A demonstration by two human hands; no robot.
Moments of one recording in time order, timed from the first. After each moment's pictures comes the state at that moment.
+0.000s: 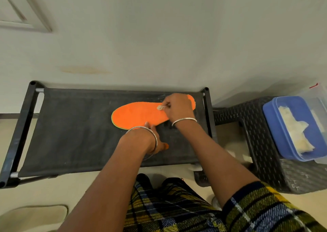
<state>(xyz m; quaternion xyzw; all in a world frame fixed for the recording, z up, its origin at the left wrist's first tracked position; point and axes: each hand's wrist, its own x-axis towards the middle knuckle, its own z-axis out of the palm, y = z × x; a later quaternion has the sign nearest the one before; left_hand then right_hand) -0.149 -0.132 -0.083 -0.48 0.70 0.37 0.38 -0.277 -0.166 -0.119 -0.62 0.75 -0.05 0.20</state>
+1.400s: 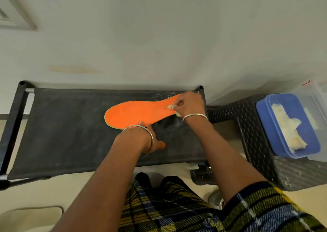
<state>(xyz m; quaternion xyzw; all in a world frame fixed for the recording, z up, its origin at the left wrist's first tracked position) -0.144 -0.135 -0.087 -0.48 0.70 0.35 0.39 -0.312 -0.159 -0.115 -0.55 0.81 -0.05 0.20</state>
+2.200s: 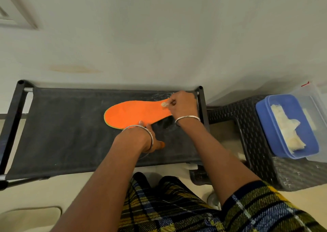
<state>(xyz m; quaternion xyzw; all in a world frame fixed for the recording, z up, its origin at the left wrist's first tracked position) -0.149 -0.134 -0.085 -0.48 0.70 0.35 0.39 -0.296 -0.160 -0.114 -0.59 0.79 -0.07 0.18</state>
